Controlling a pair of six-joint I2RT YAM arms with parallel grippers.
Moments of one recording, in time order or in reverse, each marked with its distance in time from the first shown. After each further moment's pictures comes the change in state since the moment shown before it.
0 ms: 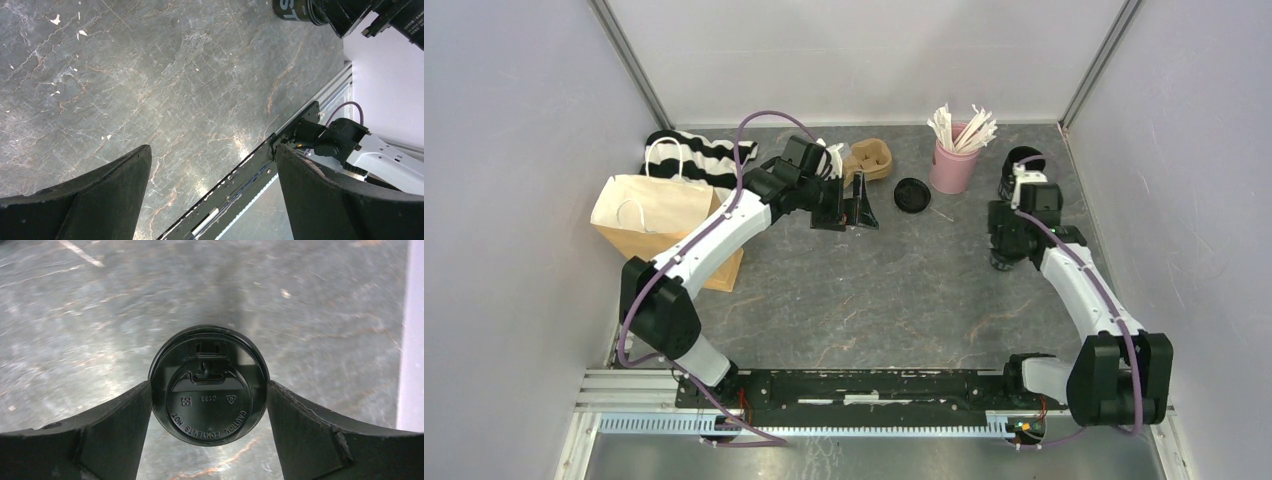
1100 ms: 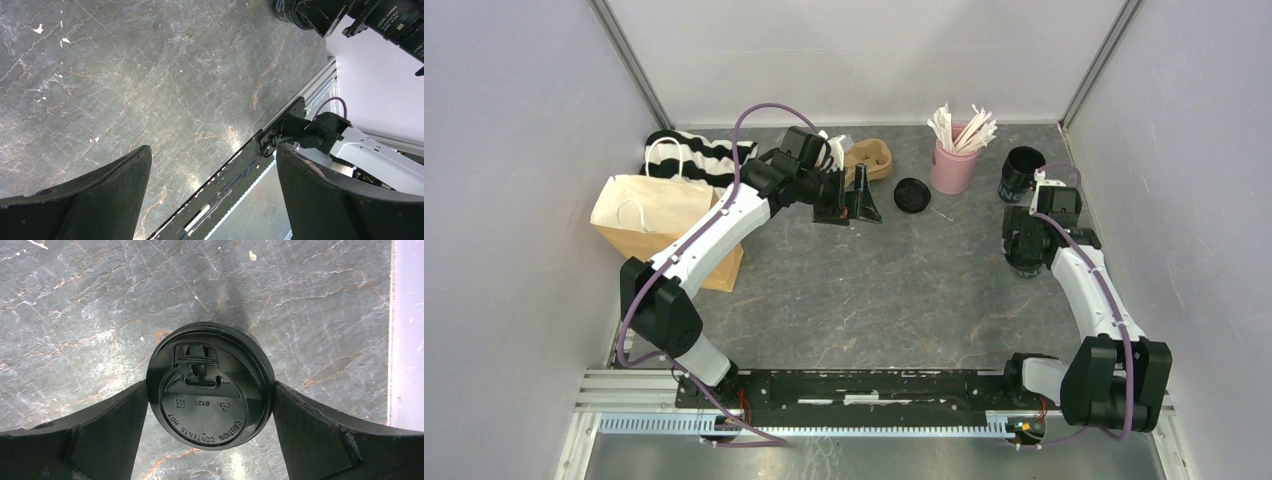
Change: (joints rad) left arm 0.000 0.009 0.089 -0.052 0.040 0.002; right arm -0.165 -0.031 0.002 -0.101 0.001 0.007
